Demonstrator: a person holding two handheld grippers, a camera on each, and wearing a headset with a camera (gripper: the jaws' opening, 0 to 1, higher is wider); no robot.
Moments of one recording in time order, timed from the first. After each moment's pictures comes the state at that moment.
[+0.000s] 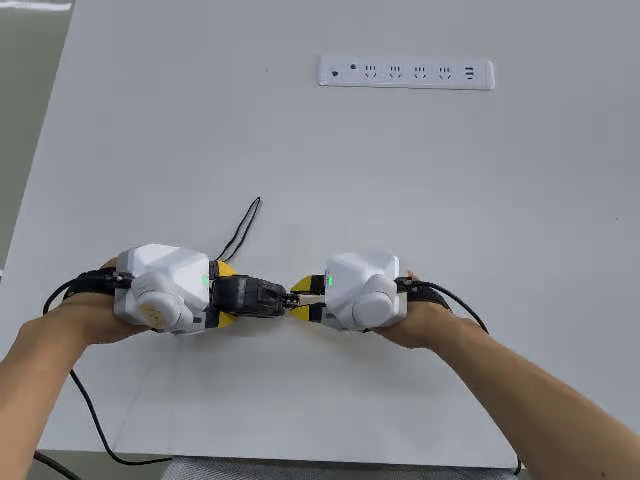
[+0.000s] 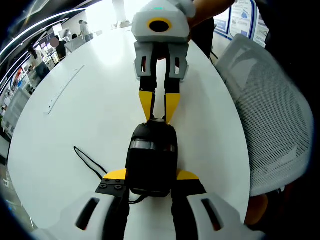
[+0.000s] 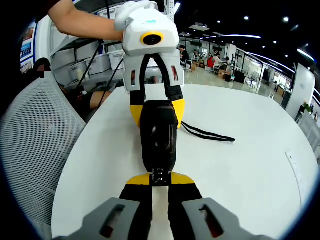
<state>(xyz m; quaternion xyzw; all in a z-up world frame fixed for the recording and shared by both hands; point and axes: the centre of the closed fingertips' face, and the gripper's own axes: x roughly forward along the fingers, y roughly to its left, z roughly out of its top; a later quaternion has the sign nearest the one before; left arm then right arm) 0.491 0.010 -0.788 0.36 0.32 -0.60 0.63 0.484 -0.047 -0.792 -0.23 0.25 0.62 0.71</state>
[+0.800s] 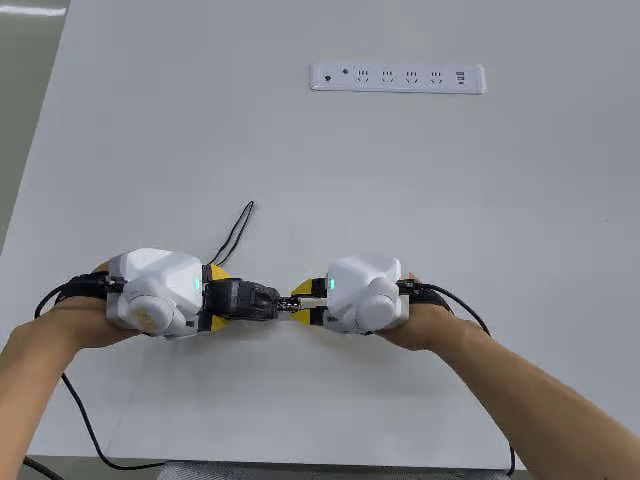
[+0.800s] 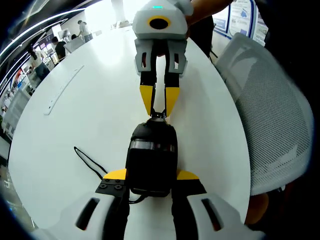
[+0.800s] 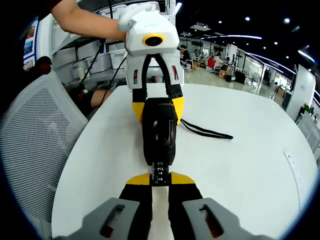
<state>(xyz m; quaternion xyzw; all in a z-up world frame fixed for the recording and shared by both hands) 0.493 0.010 -0.787 0.37 0.32 -0.60 0.63 0.484 -0.057 -0.791 -0.23 0.25 0.62 0.71</state>
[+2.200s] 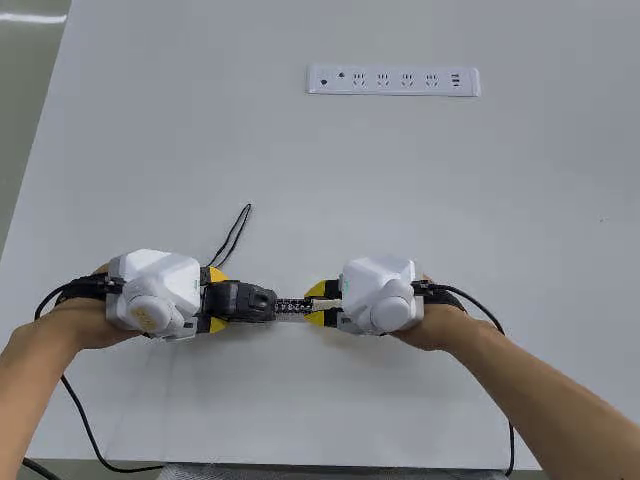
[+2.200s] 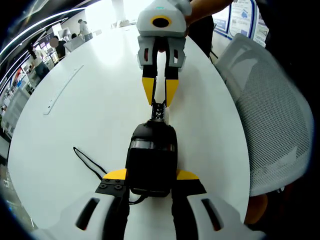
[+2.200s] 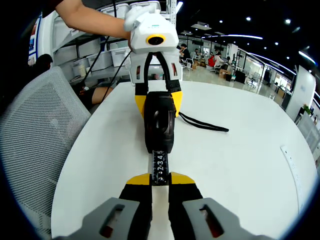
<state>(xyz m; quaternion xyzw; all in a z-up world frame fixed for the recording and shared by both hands) 0.492 0.009 -0.787 0.36 0.32 -0.60 0.63 0.481 -0.080 -0.791 -0.24 0.25 0.62 0.70</state>
